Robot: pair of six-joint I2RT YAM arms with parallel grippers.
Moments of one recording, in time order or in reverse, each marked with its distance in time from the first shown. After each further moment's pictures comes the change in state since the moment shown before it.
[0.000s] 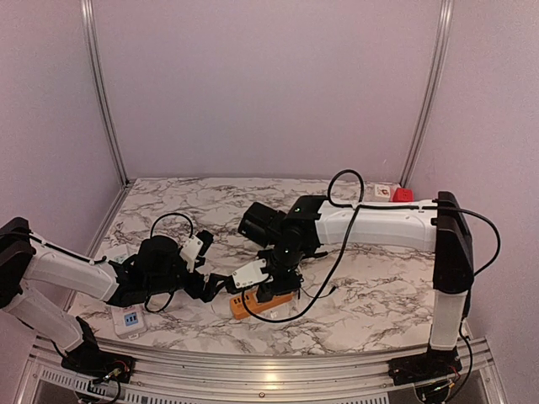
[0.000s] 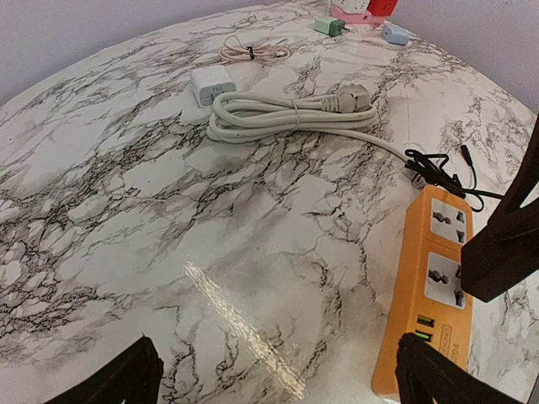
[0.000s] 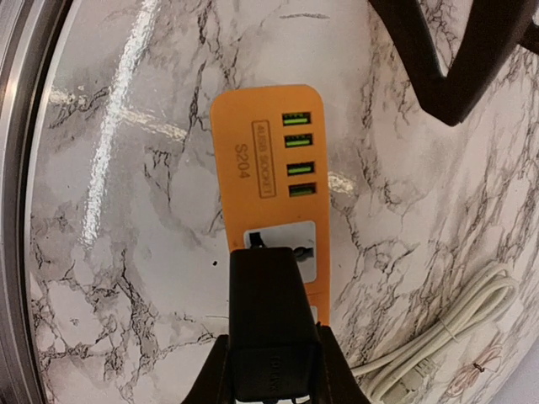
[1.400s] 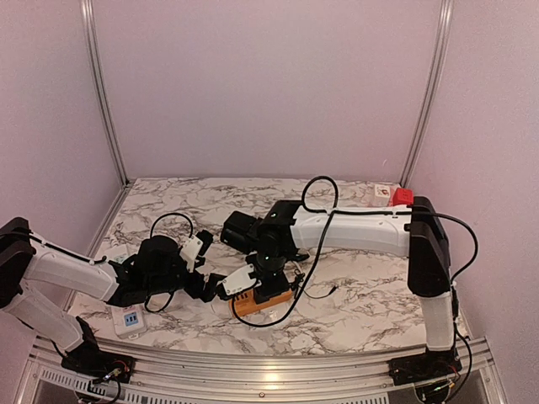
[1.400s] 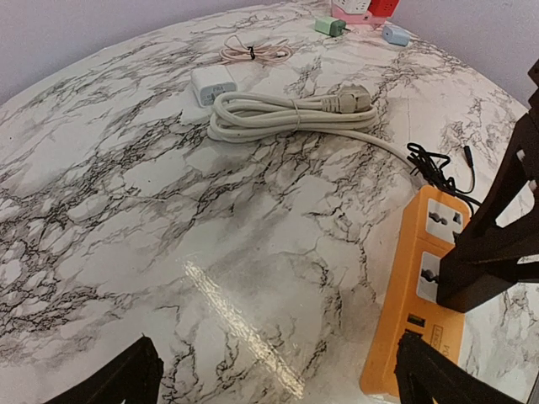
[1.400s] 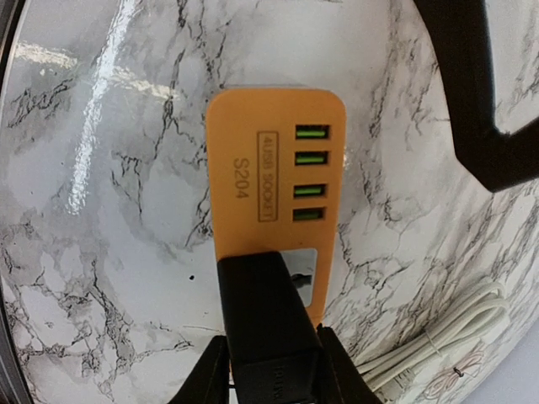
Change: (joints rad) left arm 0.001 0.000 0.000 0.000 0.000 -0.004; right arm 0.029 0.147 0.169 -0.108 0.106 -0.024
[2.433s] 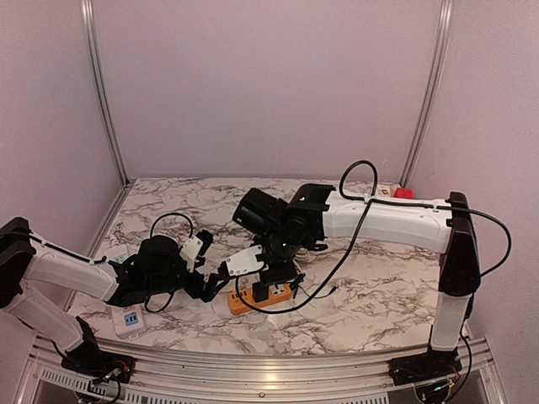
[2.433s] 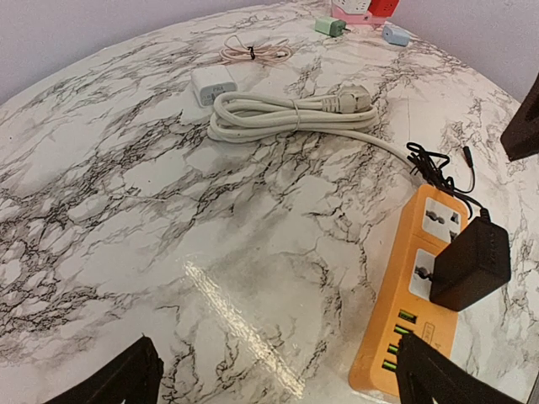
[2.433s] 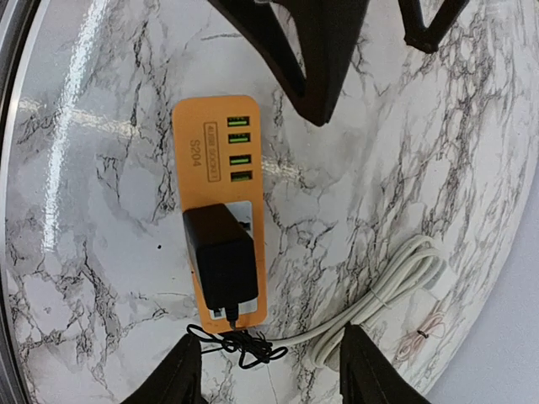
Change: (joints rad) left arm 0.000 0.000 0.000 0.000 0.000 0.000; right arm 0.004 -0.170 -0.074 0.077 0.045 0.054
